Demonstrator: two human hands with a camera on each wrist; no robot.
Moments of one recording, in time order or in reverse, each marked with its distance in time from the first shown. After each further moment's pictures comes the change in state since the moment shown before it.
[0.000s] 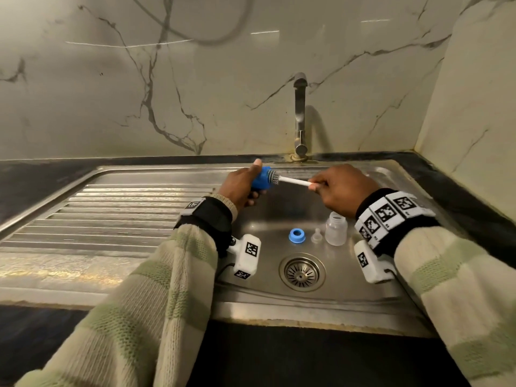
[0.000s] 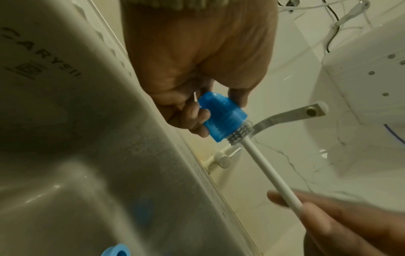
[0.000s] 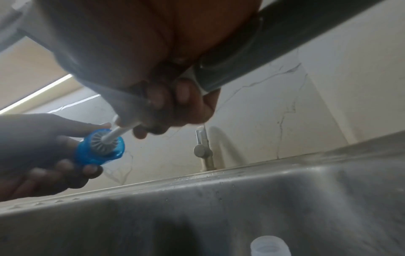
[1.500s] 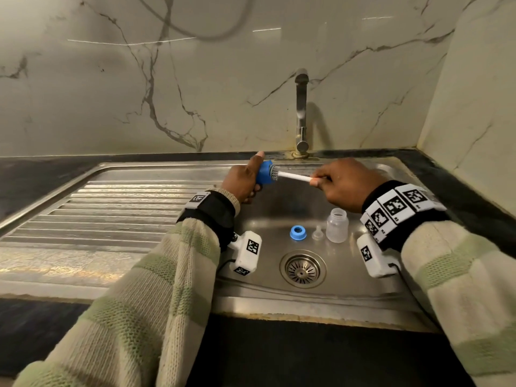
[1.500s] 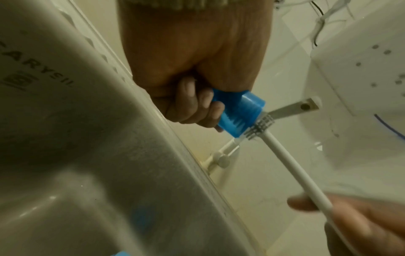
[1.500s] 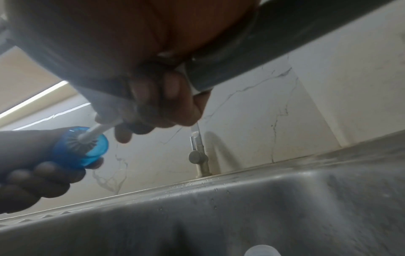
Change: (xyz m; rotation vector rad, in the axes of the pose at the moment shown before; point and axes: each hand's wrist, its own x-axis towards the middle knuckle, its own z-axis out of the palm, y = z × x) left_hand -0.016 0.015 0.002 0.256 0.028 0.029; right_hand -0.003 -0.002 -0.008 0.010 -0.005 -0.024
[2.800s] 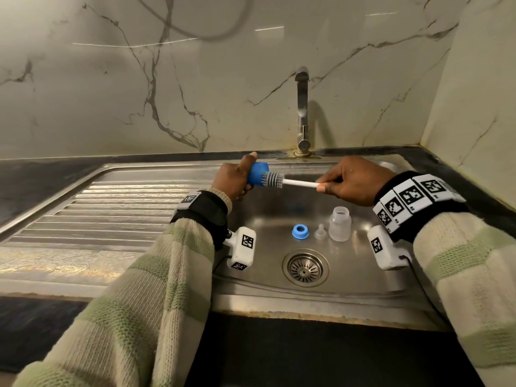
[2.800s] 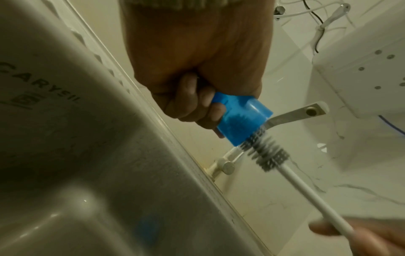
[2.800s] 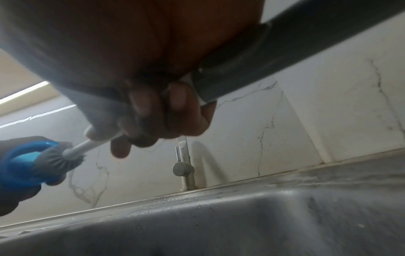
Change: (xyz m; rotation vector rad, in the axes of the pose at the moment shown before) left_hand -0.003 0.001 -0.014 0.041 0.098 0.041; right_hand -0.004 0.006 -0.014 0.087 -0.125 0.056
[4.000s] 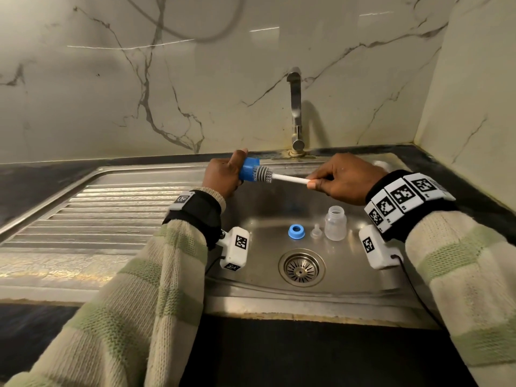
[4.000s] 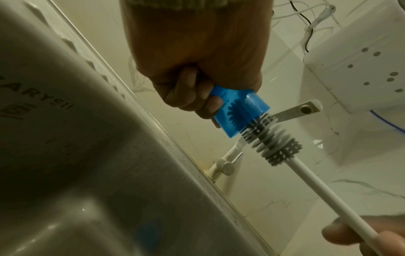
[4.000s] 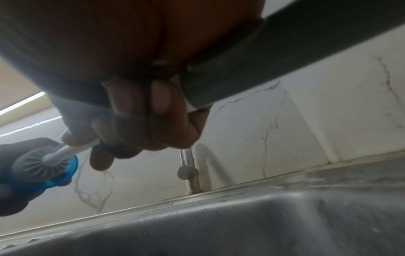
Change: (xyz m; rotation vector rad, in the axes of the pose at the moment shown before) left_hand 0.007 0.001 -0.003 0.052 0.094 0.150; right_hand 0.002 -0.004 0.001 0.035 0.018 -0.056
